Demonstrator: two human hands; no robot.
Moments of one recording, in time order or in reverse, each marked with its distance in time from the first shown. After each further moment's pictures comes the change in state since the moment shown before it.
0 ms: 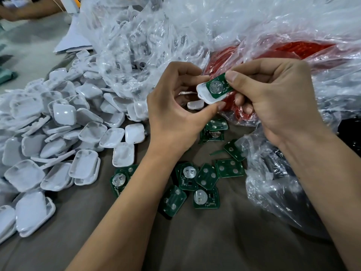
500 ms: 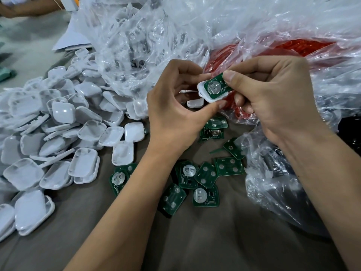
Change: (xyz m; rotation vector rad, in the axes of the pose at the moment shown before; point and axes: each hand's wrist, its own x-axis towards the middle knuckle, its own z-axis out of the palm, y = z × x) left_hand -0.002 0.004 0.001 0.001 -0.005 -0.007; right_hand -0.001 0.001 0.000 -0.027 -0.028 -0.047
